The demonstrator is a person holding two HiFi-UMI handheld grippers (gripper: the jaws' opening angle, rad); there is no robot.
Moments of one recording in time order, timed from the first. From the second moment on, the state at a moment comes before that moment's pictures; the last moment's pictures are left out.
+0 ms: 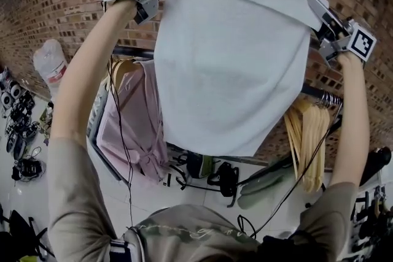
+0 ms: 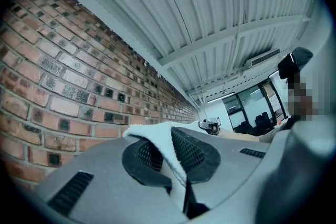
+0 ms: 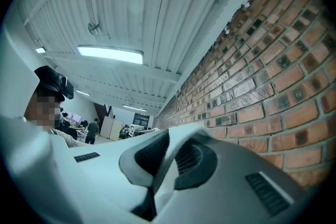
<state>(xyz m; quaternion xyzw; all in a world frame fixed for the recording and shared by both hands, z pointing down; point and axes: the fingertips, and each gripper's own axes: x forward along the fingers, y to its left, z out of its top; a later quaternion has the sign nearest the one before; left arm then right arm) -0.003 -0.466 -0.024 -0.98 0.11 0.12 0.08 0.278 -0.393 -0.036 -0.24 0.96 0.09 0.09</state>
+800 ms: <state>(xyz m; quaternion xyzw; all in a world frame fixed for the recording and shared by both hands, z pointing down) 0.018 -0.563 0.124 -0.99 0.15 0.01 -0.07 0.291 -0.502 0.110 -0.28 0.95 -0.09 0.03</state>
